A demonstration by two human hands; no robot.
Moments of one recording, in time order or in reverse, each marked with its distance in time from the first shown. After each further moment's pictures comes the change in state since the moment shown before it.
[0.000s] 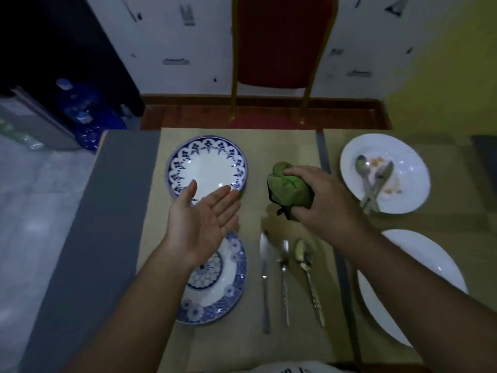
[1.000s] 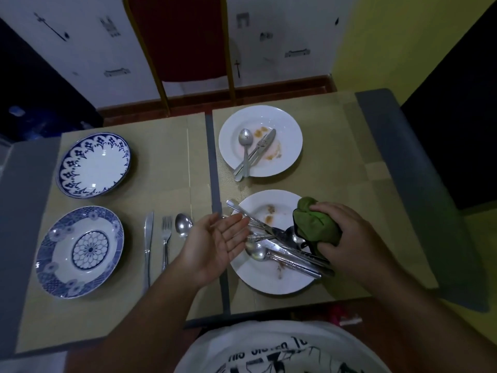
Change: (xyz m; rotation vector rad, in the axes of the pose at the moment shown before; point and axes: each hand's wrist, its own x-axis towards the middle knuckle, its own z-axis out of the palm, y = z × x) left_hand 0.015 -0.277 0.161 0.223 0.051 -0.217; right_hand -0.243 0.234 -0.167 0.123 0.081 0.229
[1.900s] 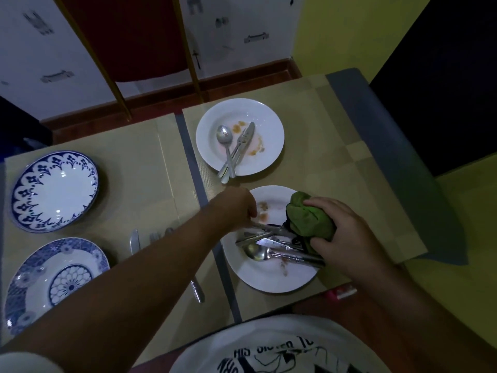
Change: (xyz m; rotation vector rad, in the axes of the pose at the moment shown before) left_hand 0.078 0.056 0.057 2.217 -0.215 0.528; right_hand -0.009 -0.018 0.025 0.033 0.127 0.137
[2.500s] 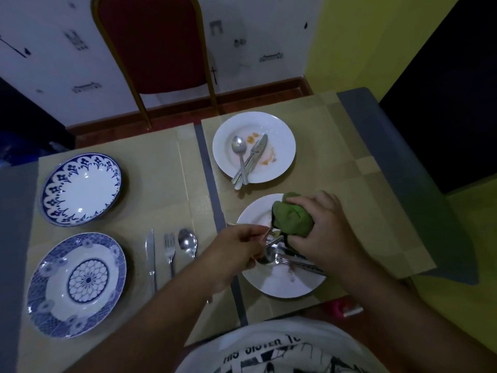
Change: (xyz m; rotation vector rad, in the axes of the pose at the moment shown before) left_hand -0.097 0.032 0.018 -1.454 0.065 -0.434; right_hand 0.021 -0.052 0.021 -0.149 0.059 -0.170
